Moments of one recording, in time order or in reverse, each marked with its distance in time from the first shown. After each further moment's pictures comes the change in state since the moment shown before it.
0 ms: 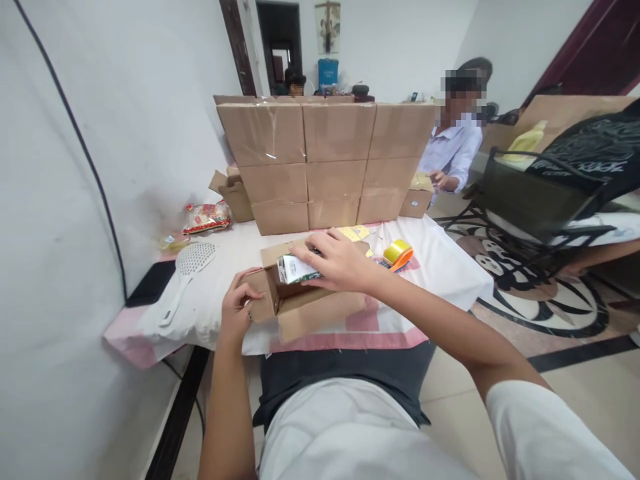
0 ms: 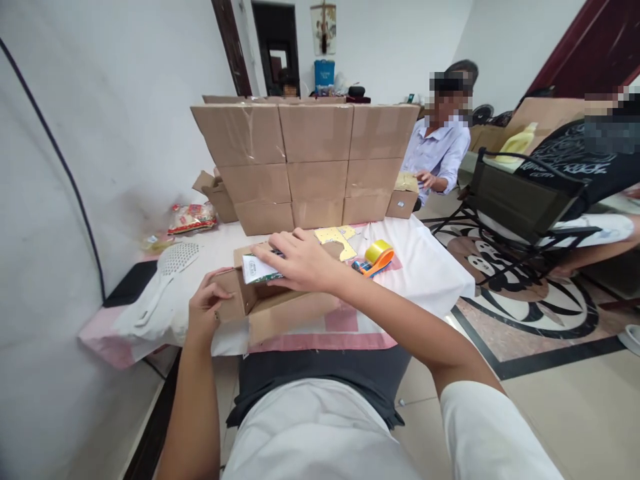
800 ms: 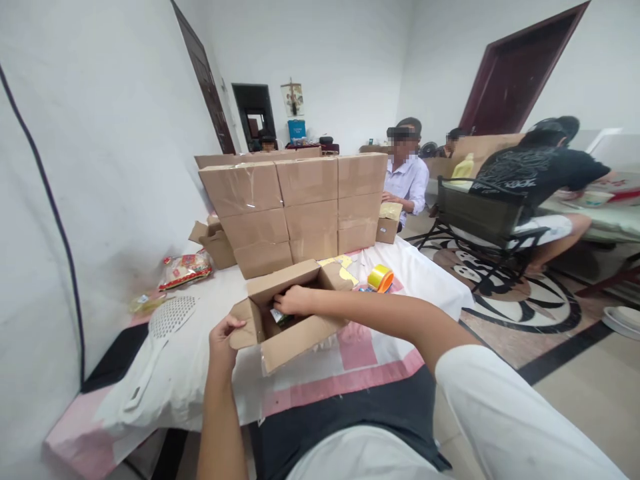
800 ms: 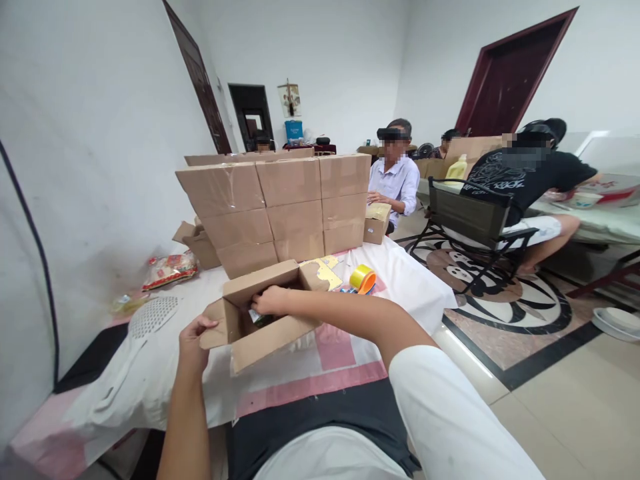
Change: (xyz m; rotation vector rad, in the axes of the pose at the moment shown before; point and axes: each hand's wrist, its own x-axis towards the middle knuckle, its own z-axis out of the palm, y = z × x) left_hand 0.039 -0.054 0.016 -0.334 0.144 -0.273; right_hand 0.049 0.023 0.124 -0.071 -0.535 -0.154
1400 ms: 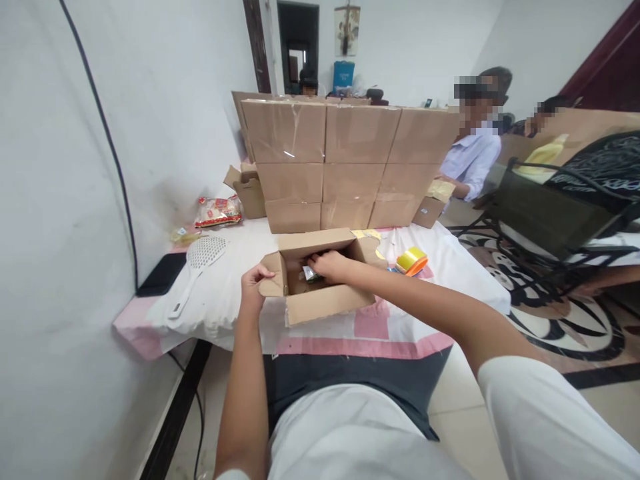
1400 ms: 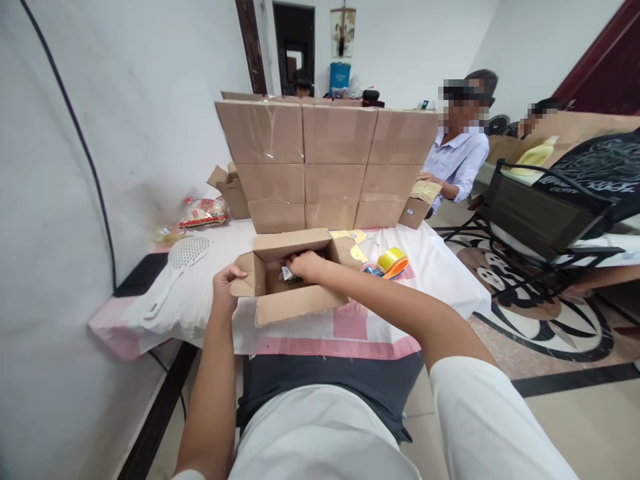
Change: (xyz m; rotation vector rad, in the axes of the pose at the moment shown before) left_hand 0.006 -0.024 0.000 -0.094 0.060 0.008; right_hand -0.019 -0.006 -0.008 0.102 -0.137 0.168
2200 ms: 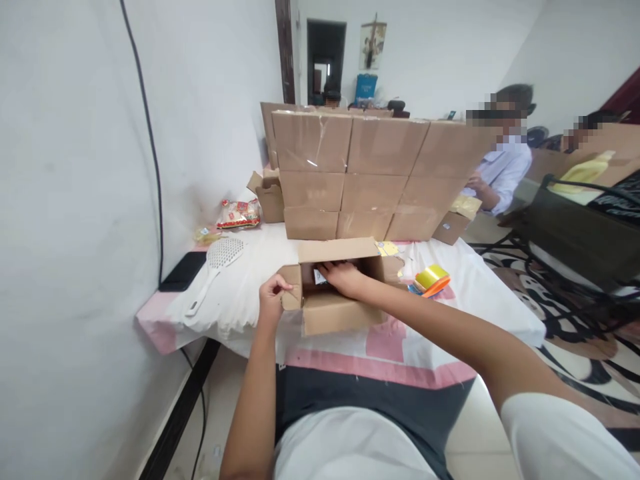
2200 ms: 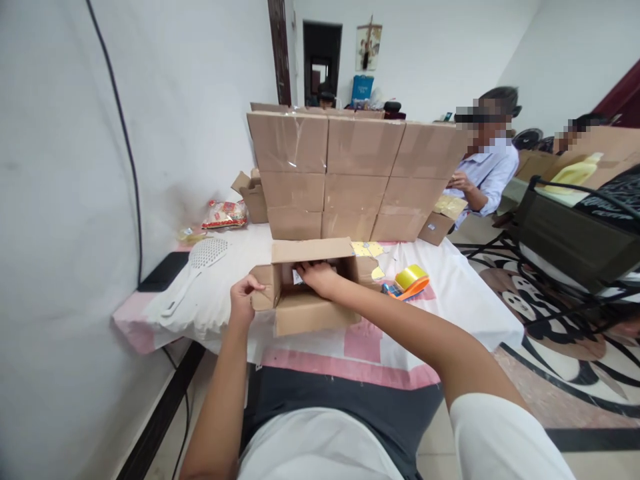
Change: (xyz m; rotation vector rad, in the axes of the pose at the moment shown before) left_hand -0.018 0.014 0.012 0.002 0.039 0.050; right_hand 0.010 -0.004 0.017 0.022 0.140 0.137
